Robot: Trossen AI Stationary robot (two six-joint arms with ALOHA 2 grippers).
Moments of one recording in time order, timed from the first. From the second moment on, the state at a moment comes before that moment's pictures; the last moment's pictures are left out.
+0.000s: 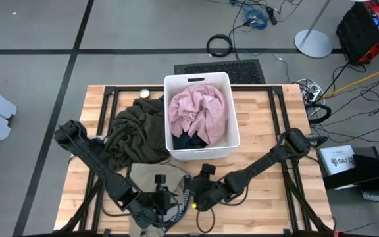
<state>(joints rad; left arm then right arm) -0.74 1.69 1.24 -0.36 -0.61 -0.40 0.53 1.99 1.36 -0.35 0.50 0.56</state>
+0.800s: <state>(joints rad) -0.54 1.88 1.24 -0.44 -0.68 -0.50 0.55 1.93 1.36 -0.59 0.50 0.72</state>
